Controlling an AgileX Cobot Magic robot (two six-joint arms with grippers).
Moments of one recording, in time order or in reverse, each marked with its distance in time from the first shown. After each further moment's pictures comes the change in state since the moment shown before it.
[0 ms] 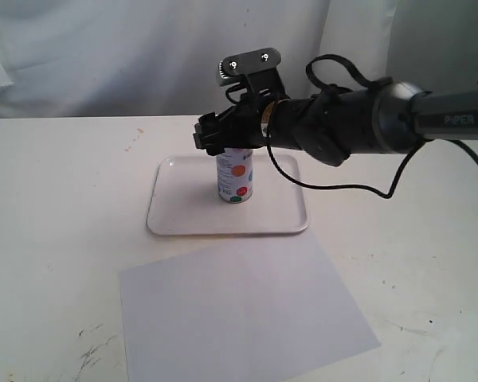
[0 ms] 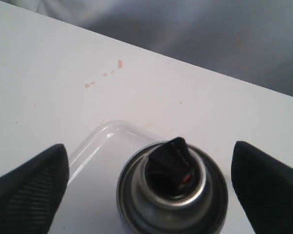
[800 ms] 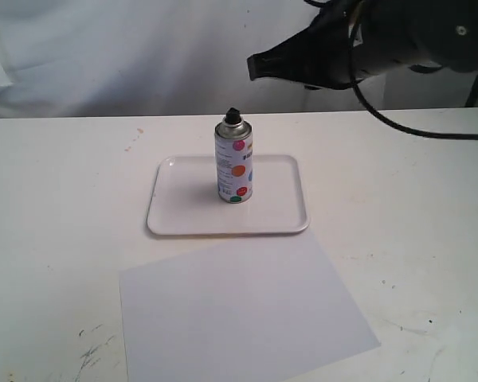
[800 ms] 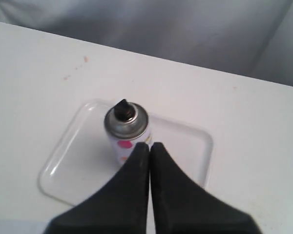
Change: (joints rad) left arm 0.000 0.000 0.000 0.000 0.000 0.000; right arm 0.032 -0.534 0.141 0.140 0.540 -0.038
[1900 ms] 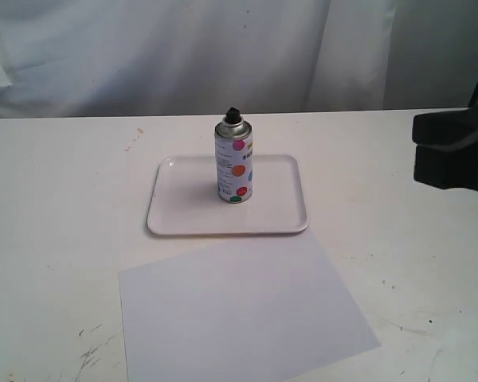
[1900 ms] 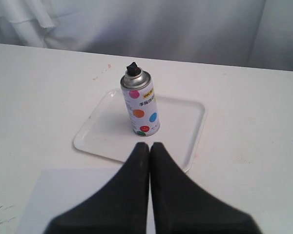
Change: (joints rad) left arm 0.000 0.000 0.000 0.000 0.035 0.000; right arm 0.028 -0.697 0.565 -0.021 -0.051 0.091
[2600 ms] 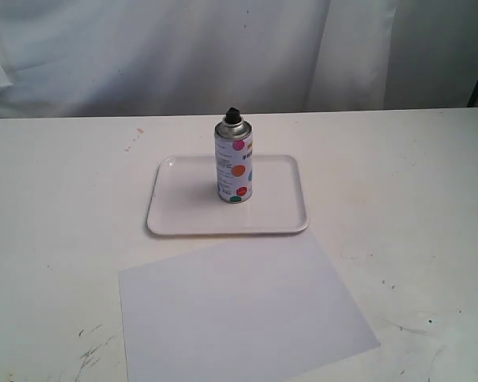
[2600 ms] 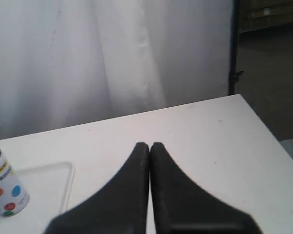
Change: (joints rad) left arm 0.000 0.000 0.000 0.000 0.000 0.000; right arm -0.480 -0.352 0.170 -0.134 0.017 0.100
